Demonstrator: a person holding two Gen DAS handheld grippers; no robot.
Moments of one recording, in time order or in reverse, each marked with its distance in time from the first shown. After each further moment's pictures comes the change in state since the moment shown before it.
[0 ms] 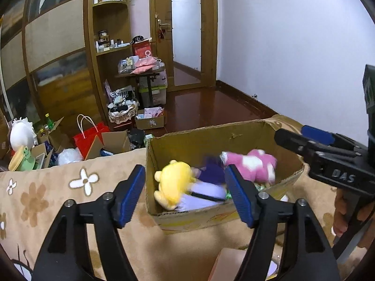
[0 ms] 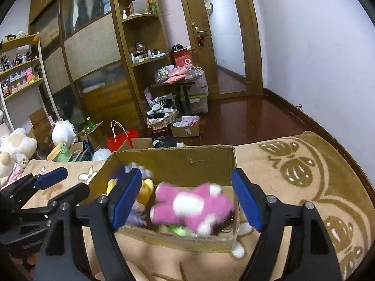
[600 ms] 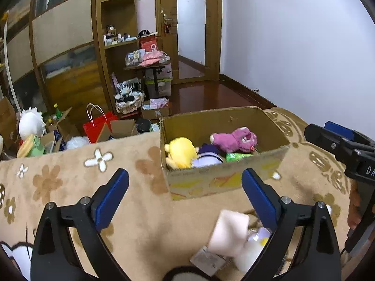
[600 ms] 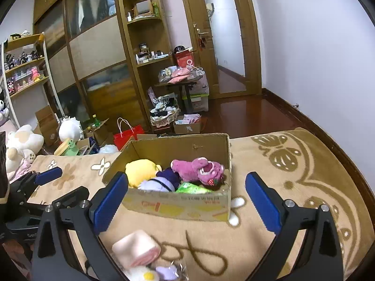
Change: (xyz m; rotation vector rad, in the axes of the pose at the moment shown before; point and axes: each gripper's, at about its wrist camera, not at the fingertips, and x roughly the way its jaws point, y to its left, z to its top) left arm -0.063 0.009 -0.027 -0.027 0.045 0.004; right arm -0.073 0.007 -0.017 -0.005 0.004 0.001
